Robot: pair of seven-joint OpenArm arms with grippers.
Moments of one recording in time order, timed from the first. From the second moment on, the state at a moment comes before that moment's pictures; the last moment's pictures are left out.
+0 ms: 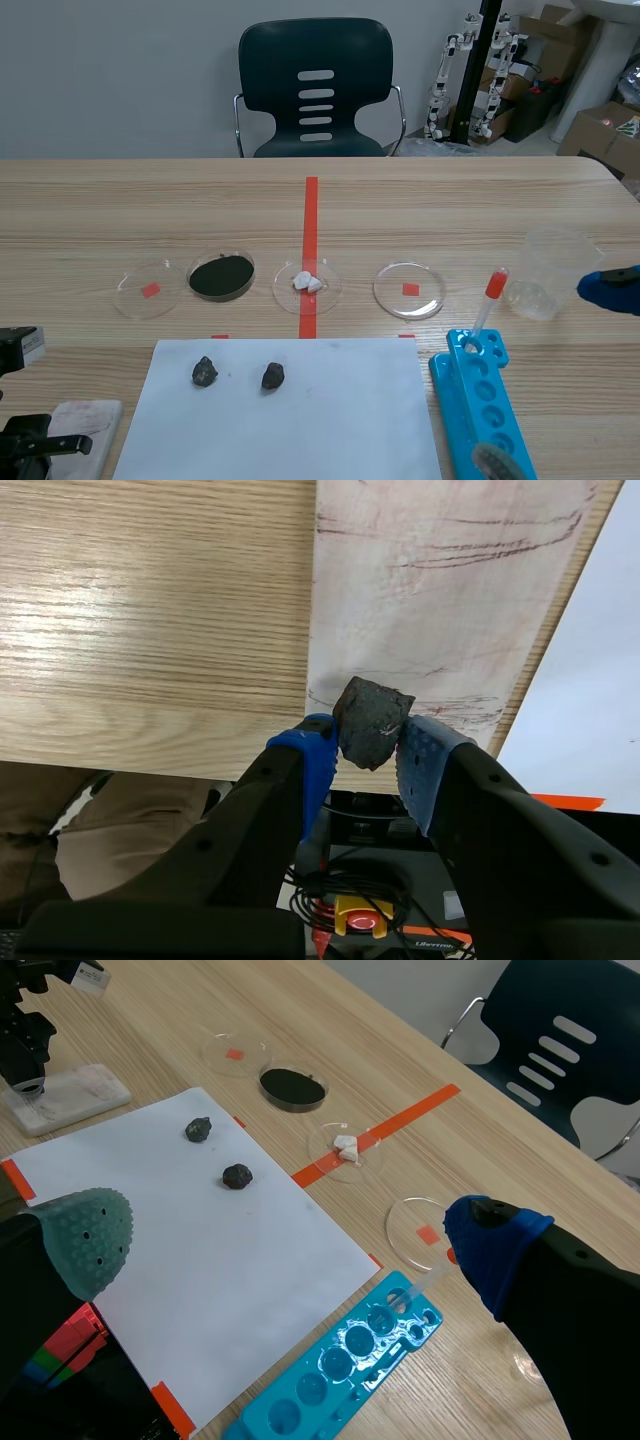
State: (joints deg) left arm 21.3 -25.4 -1.4 100.3 -26.0 9.7 74.3; right arm -74.7 31.0 18.2 129.1 -3.8 23.9 30.6
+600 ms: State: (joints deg) left arm 21.3 -25.4 -1.3 99.1 -25.6 9.7 74.1; right arm -74.7 31.0 18.2 129.1 -3.8 23.9 30.6
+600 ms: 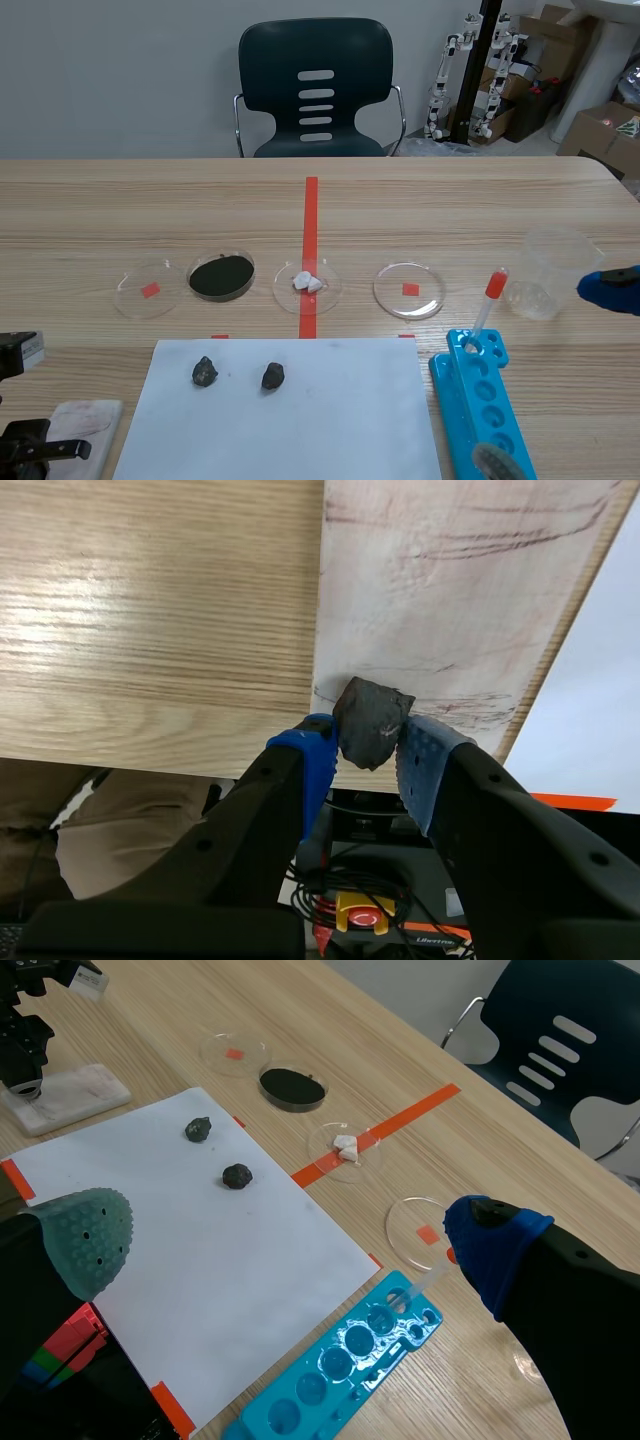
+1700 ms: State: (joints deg) left arm 21.3 -25.6 0.2 98.9 -33.0 7.6 69.6; right arm -74.7 31.0 18.2 129.1 -3.8 23.9 30.5
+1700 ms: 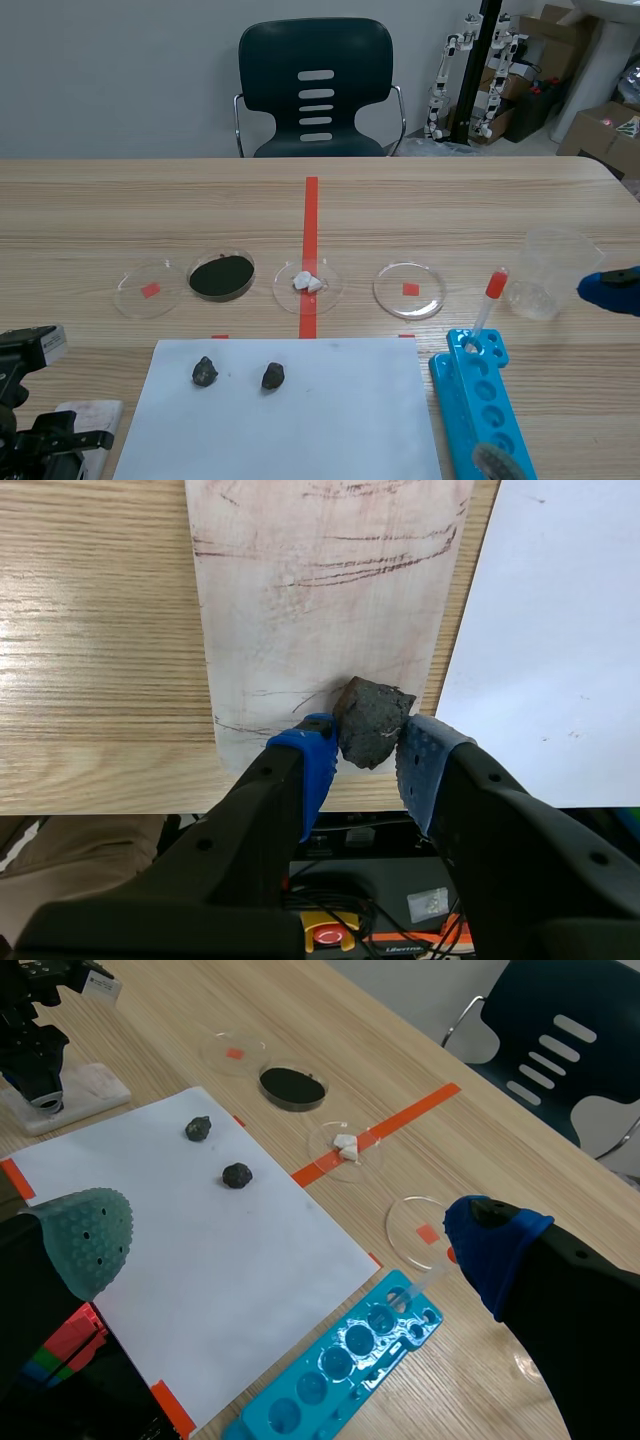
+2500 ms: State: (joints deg) left arm 21.0 -25.0 1.0 99.7 -20.9 11.6 72.5; right arm -74.7 31.0 18.2 129.1 -3.8 23.9 30.5
